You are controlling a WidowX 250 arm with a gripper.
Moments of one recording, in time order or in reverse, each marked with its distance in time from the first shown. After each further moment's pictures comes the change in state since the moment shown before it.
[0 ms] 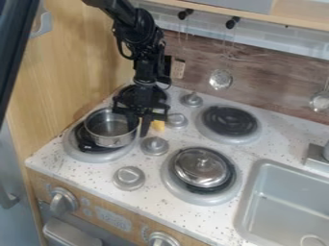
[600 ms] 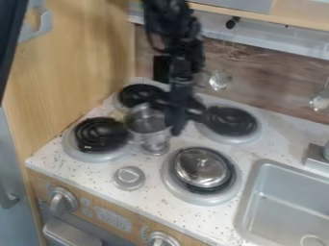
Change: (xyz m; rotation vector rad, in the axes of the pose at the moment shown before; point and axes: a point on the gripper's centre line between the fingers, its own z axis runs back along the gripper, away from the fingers) arm -0.036 -0.089 0.041 -0.072 -0.137 -0.398
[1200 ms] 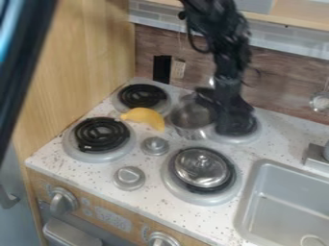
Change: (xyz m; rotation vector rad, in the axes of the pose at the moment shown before) arm 0.032 -0.063 0.005 -0.054 -0.115 -0.200
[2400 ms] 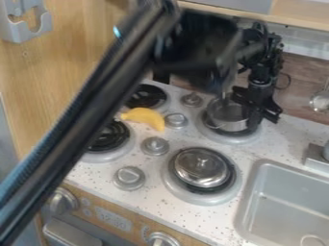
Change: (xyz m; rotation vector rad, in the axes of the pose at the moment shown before) arm 0.086 -0.018 -0.043 0.006 -0.064 -0.169
